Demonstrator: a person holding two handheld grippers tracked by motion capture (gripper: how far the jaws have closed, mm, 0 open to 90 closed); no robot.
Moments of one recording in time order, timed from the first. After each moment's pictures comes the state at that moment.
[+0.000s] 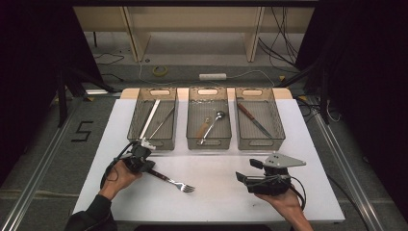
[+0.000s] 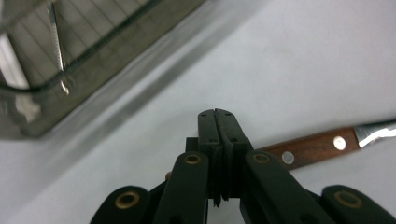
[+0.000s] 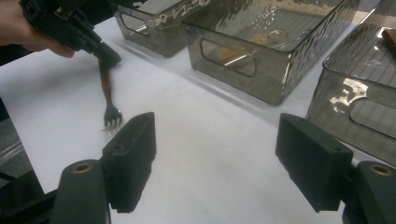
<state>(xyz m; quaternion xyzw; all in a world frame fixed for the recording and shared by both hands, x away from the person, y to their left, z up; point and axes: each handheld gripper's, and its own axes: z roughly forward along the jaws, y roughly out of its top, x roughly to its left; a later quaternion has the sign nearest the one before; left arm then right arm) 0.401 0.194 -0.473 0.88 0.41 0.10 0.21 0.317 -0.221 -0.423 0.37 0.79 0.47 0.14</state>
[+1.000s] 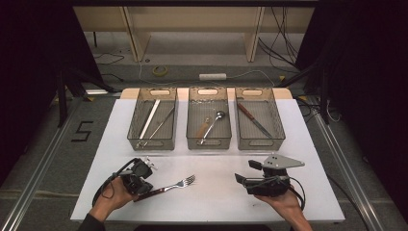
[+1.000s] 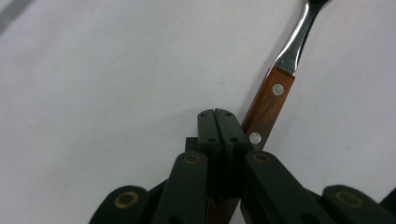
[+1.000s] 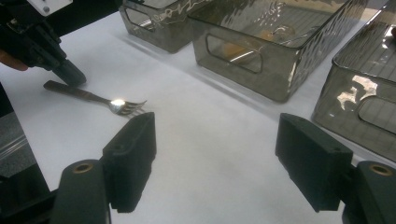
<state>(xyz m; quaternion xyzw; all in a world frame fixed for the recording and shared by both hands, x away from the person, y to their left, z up) 0.349 0.181 -0.464 0.91 0.38 0.05 0.15 0.316 -0.219 -0.424 0.36 0.80 0.47 0.14</state>
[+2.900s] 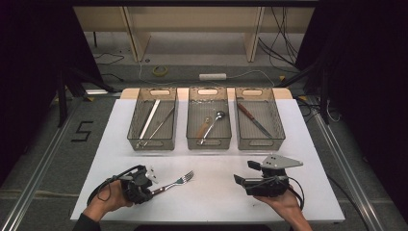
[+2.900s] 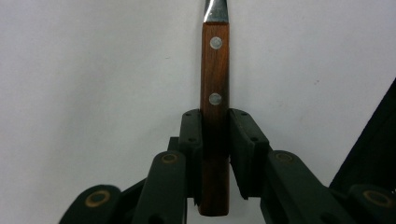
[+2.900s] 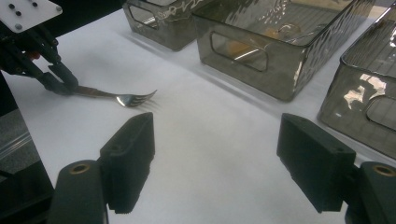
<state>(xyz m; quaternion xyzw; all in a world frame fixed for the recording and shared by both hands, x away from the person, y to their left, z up) 0.334 0.179 -0.465 0.96 0.24 0.04 0.13 0.316 -0.217 -0.425 0.36 0.80 0.46 0.13</state>
